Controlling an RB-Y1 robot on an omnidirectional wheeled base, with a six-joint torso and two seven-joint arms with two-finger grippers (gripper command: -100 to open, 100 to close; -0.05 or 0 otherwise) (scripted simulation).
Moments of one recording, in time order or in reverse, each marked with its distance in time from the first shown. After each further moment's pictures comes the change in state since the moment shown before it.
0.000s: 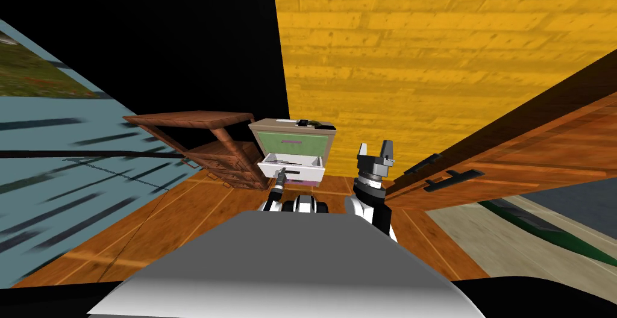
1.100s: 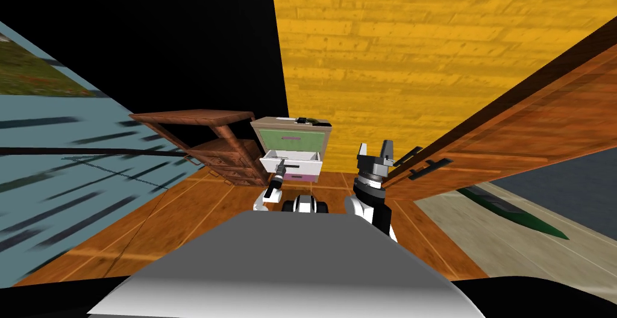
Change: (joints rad) left arm -0.092 0.015 0.053 -0.119 0.017 0.247 0.011; right arm 0.000 0.000 0.000 0.000 0.000 0.000 0.000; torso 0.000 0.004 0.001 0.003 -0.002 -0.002
